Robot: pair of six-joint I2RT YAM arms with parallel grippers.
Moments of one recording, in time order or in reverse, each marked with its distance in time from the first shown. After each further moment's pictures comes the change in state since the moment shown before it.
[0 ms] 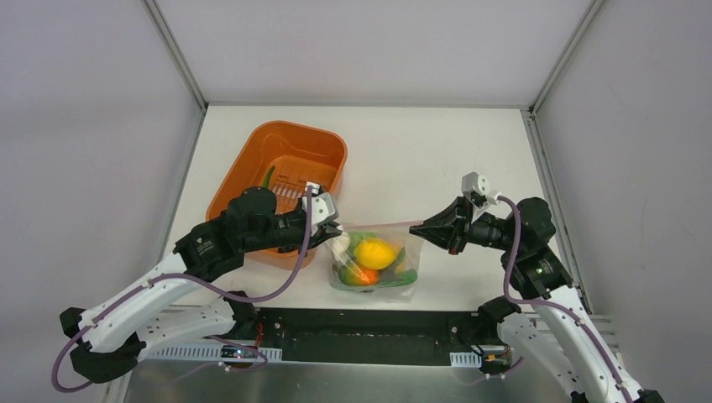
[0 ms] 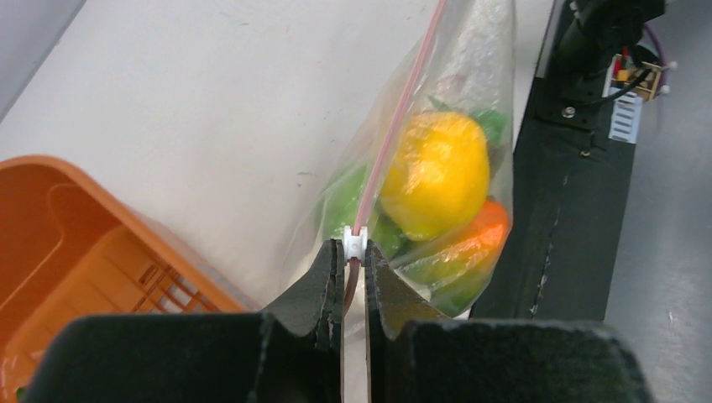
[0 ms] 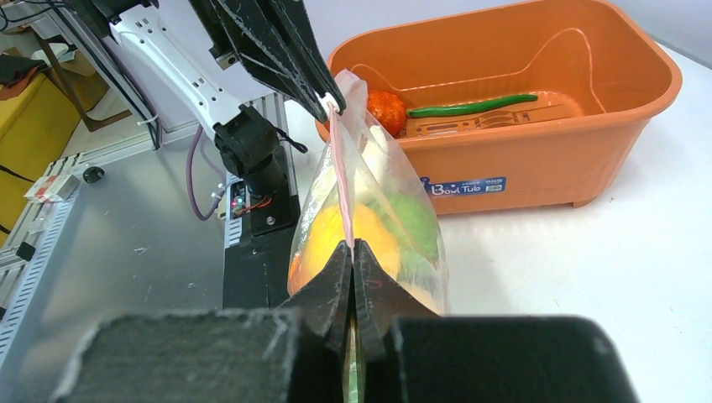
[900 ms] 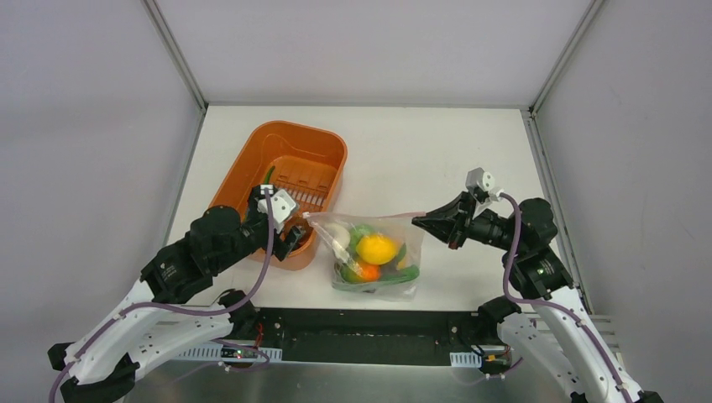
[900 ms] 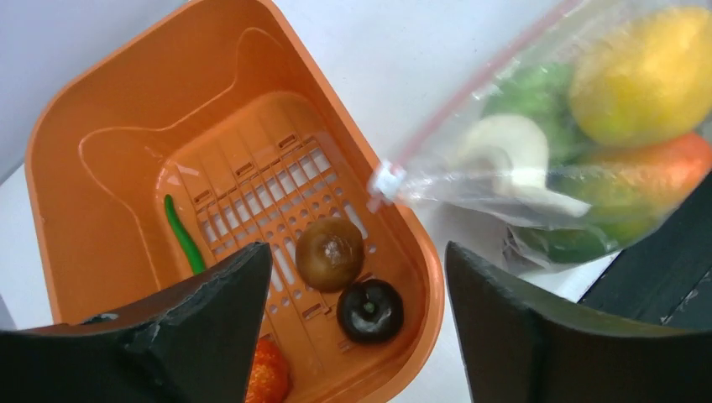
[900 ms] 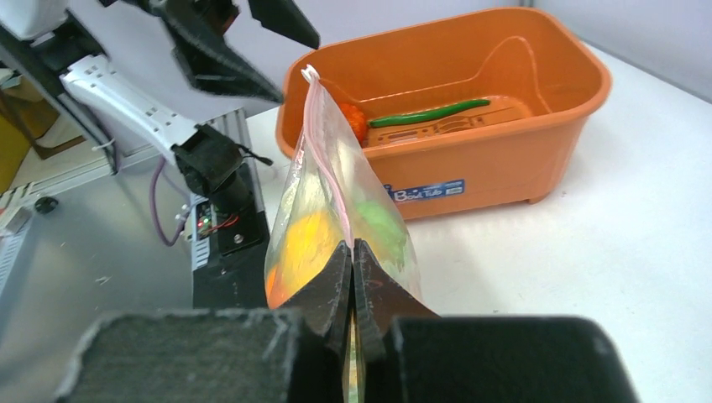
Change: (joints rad) left arm 0.064 -0.244 -0.076 -0.163 -0.335 0.013; right arm -0.003 -0.004 0.000 -0.001 0.083 -0.006
